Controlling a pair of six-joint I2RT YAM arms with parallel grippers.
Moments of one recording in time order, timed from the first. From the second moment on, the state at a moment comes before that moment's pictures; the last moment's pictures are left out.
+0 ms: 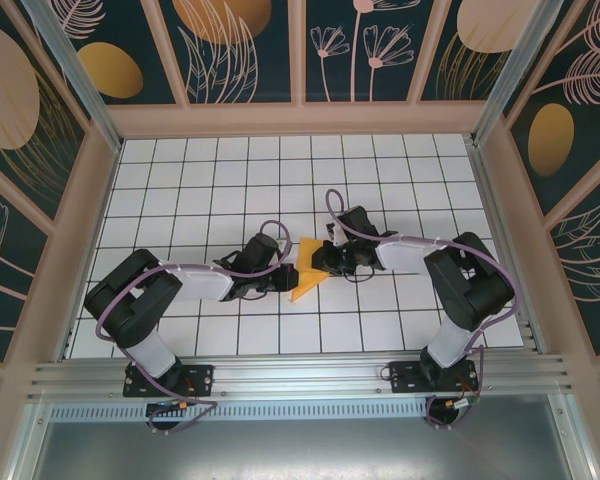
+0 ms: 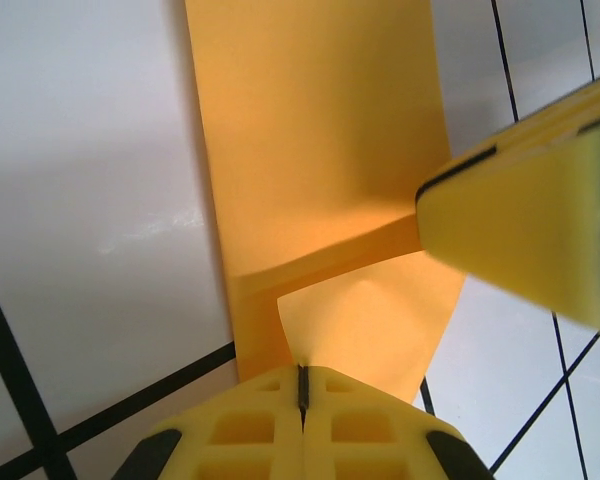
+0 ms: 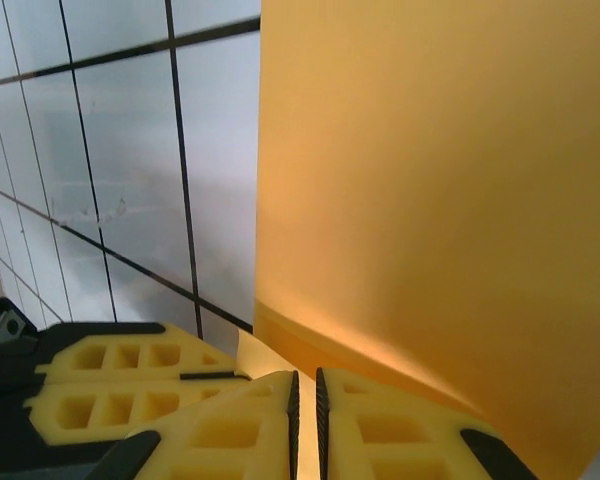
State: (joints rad) left arm -0.75 1.67 0.65 0.19 0.30 -0.70; right arm 0.58 1.70 0.83 -0.11 -0.52 0.73
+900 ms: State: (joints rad) left arm -0.75 1.67 0.68 0.17 0.28 -0.65; right arm 0.58 1.88 1.06 -0.28 -0.35 0.55
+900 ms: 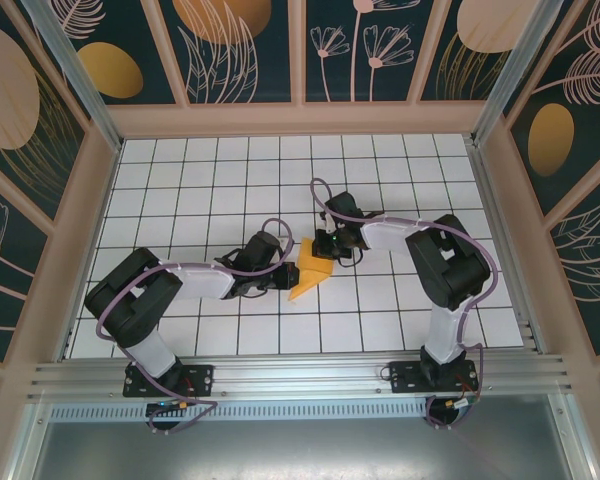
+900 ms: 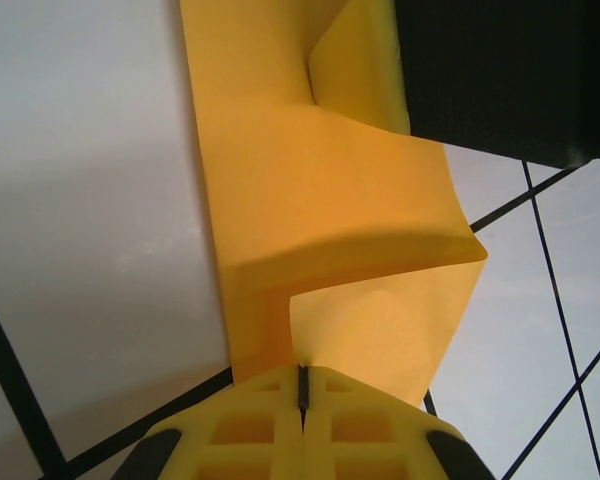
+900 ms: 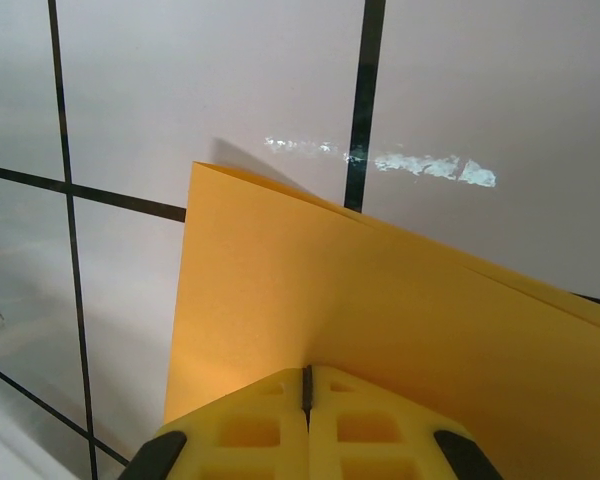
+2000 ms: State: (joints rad) left arm -0.75 1.69 0.67 0.15 0.28 -0.65; right arm 0.60 1.61 0.86 -0.19 -0.43 0.66
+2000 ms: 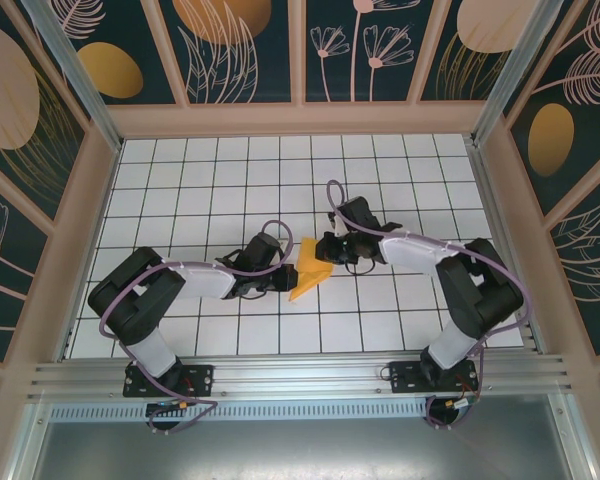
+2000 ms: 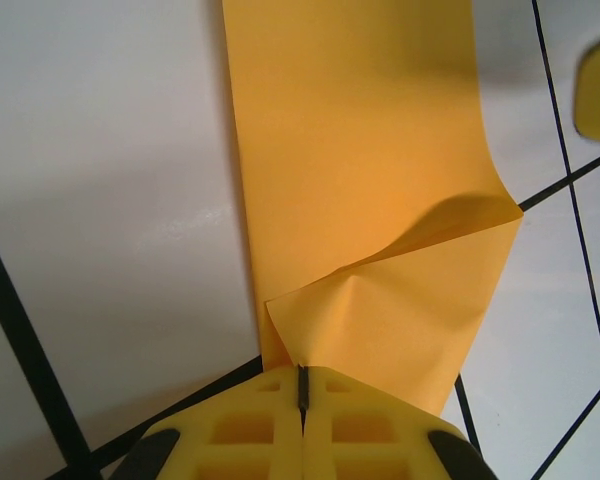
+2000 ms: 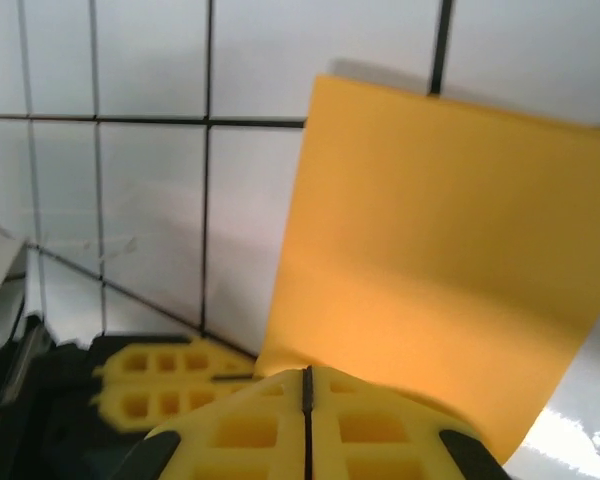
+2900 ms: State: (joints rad) left arm -0.74 1.73 0.68 0.20 0.31 -0.65; right arm 0.68 1.70 0.70 0.03 -0.49 0.81
